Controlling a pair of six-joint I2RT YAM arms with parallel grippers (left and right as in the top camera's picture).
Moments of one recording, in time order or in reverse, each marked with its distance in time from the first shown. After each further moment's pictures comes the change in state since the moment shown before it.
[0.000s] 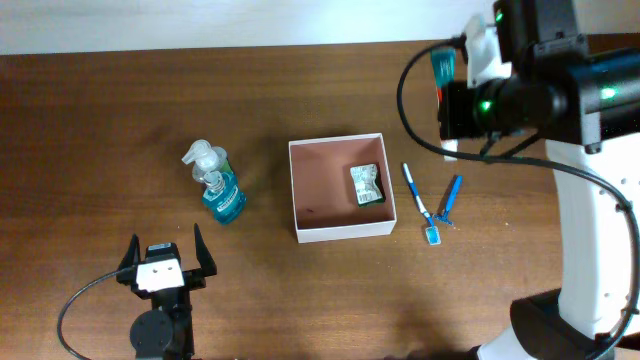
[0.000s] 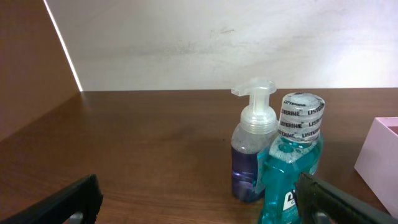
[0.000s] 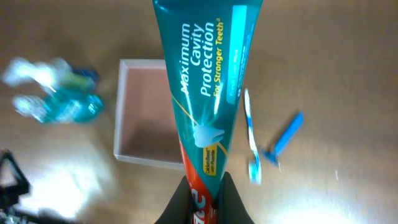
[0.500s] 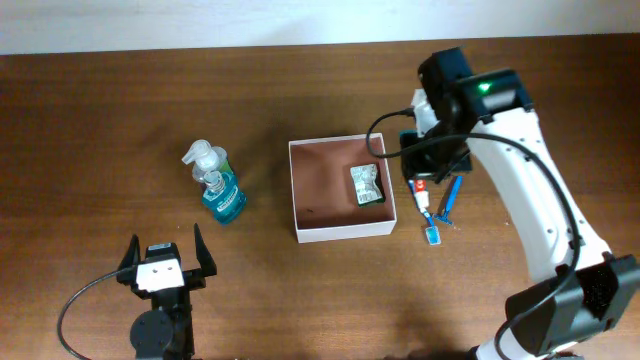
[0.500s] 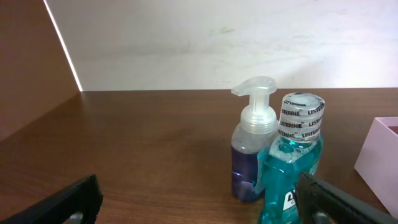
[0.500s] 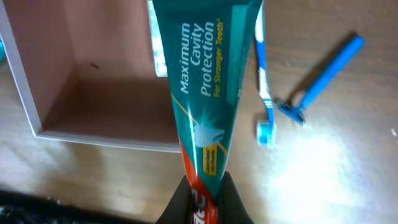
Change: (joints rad) left arm 0.000 0.000 0.000 0.000 0.000 0.000; right arm 0.042 0.026 -0.570 0.245 -0.002 0.026
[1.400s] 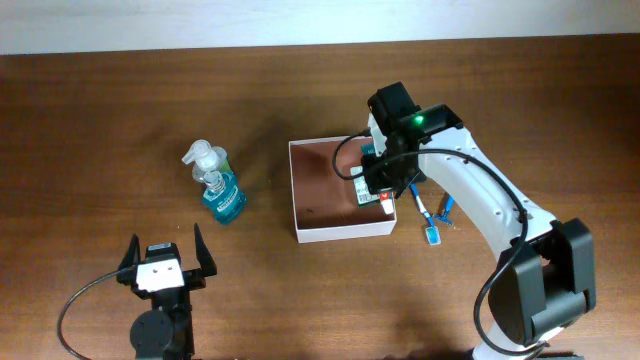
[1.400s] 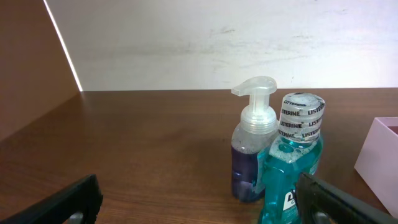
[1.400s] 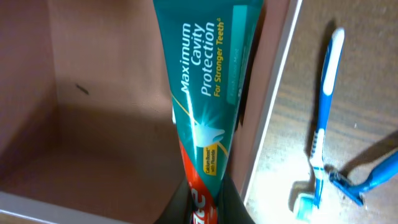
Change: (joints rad) left arm 0.000 0.000 0.000 0.000 0.000 0.000; right arm 0.120 0.071 -0.253 0.380 0.033 0.001
